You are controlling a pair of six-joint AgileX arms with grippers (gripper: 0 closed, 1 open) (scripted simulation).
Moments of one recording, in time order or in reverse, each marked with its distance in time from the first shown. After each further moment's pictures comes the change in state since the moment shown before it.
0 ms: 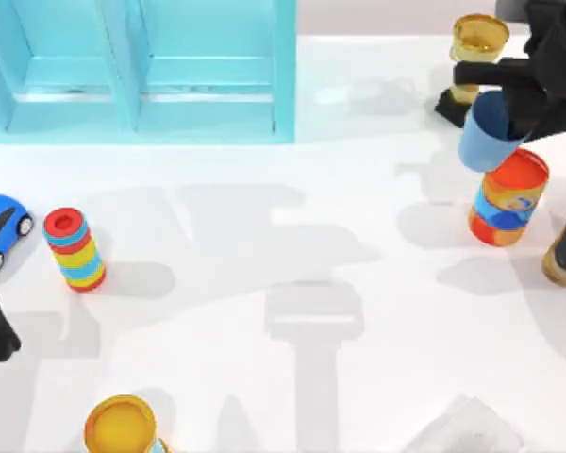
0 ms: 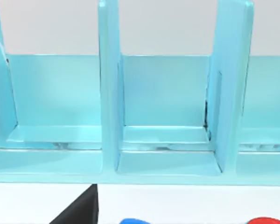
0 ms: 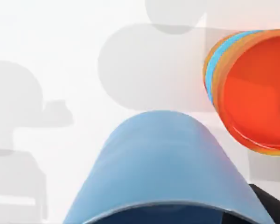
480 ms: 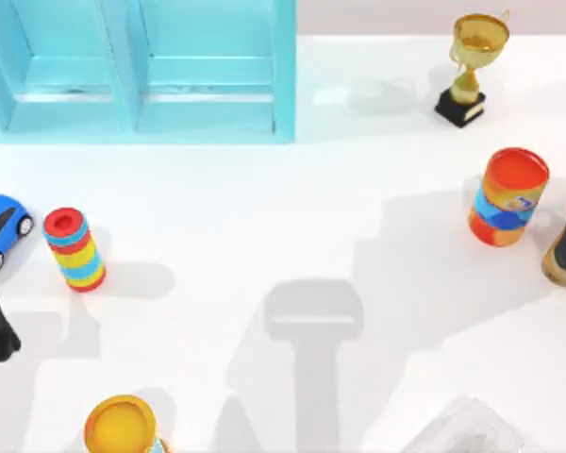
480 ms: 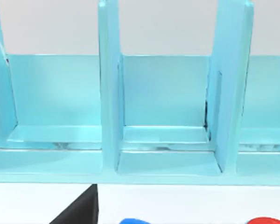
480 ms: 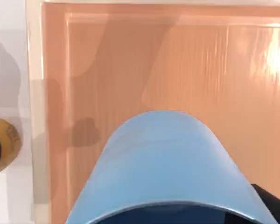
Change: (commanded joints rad) left arm 0.000 0.000 0.000 0.000 0.000 0.000; right arm -0.594 -0.011 0.071 -0.092 -0.021 -0.593
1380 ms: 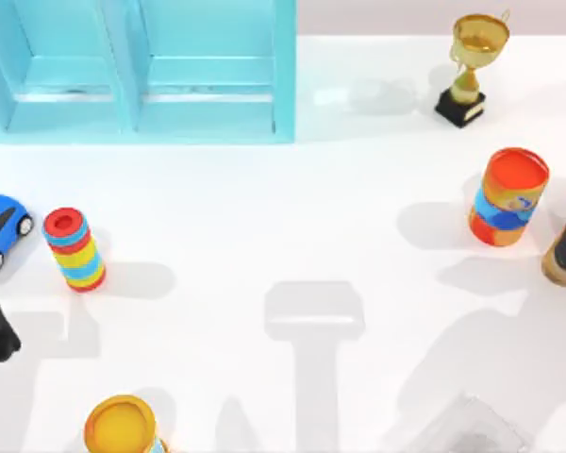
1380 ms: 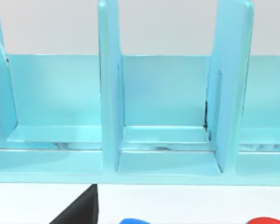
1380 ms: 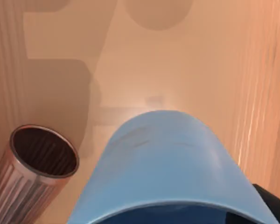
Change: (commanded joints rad) left arm 0.000 0.000 0.000 0.000 0.000 0.000; right arm -0.186 -0.021 -0.194 -0.026 0.054 -0.181
